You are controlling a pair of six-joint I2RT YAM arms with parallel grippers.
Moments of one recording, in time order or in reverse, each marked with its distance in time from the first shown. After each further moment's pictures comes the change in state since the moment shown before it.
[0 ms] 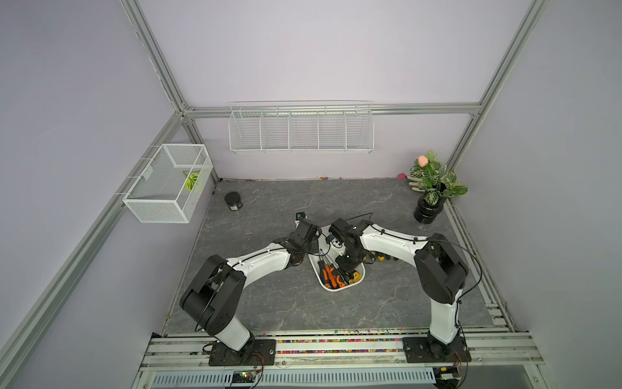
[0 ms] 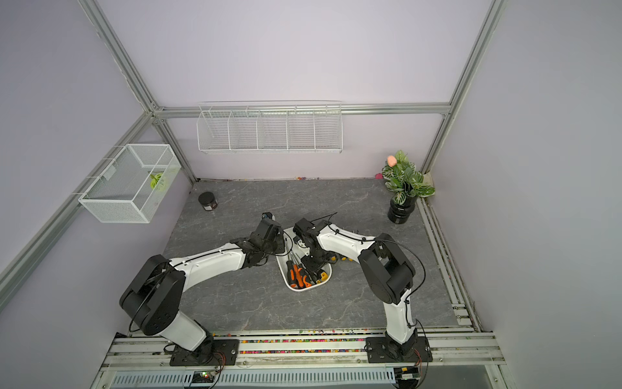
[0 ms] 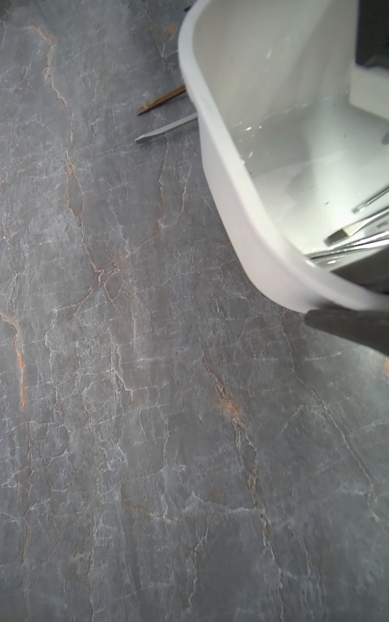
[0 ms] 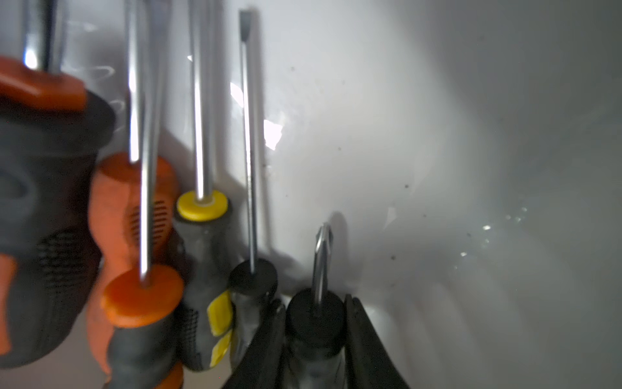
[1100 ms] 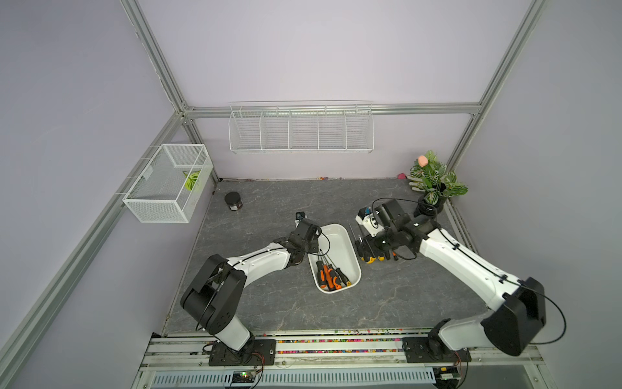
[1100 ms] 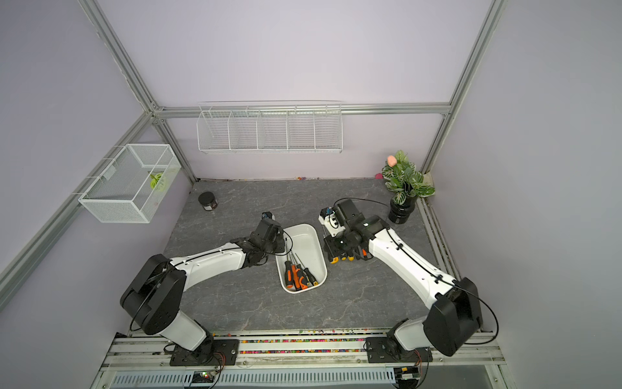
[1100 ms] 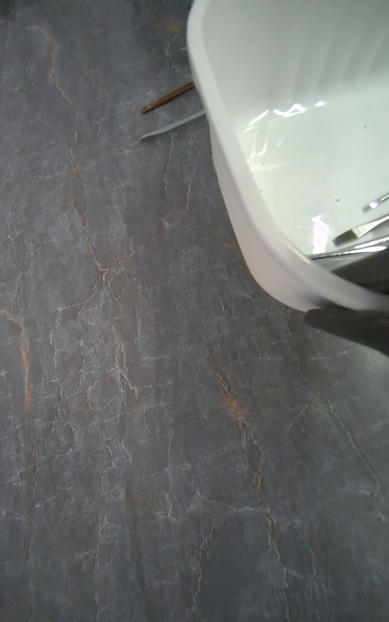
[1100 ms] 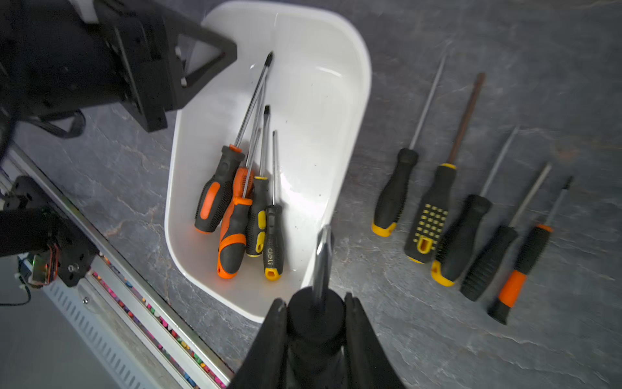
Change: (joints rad) left arm 0.002 0.007 0.000 0.011 -0.002 0.004; right arm -0.225 -0.571 -0.161 0.049 -0.162 0.076
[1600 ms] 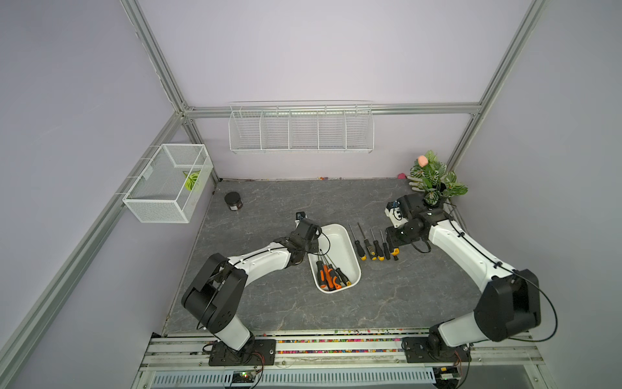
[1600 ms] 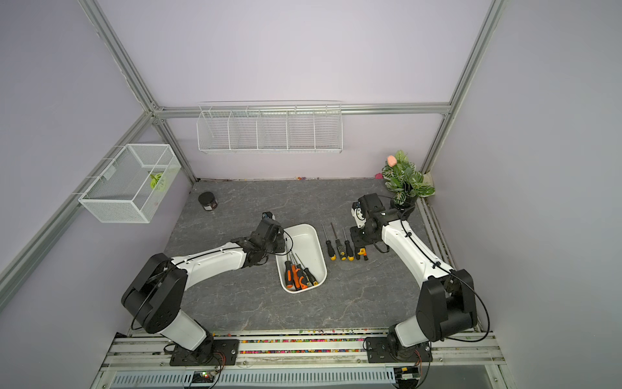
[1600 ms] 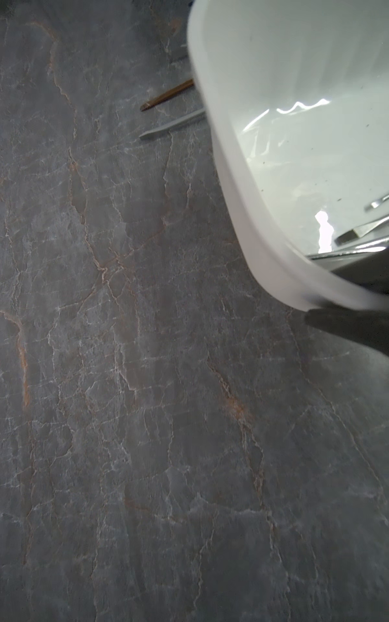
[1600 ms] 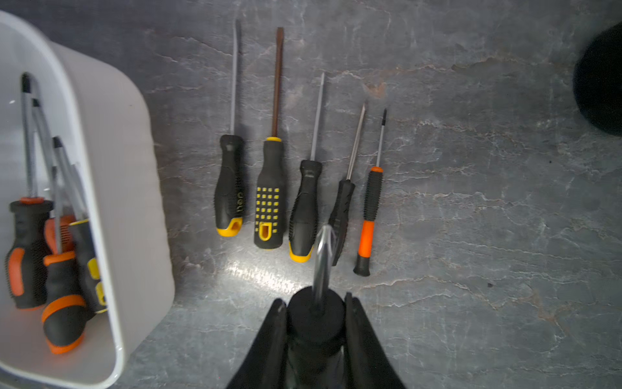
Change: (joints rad) left arm -0.001 0.008 0.006 0.003 0.002 0.000; right arm -0.262 0.141 -0.024 0.005 0.167 -0.033
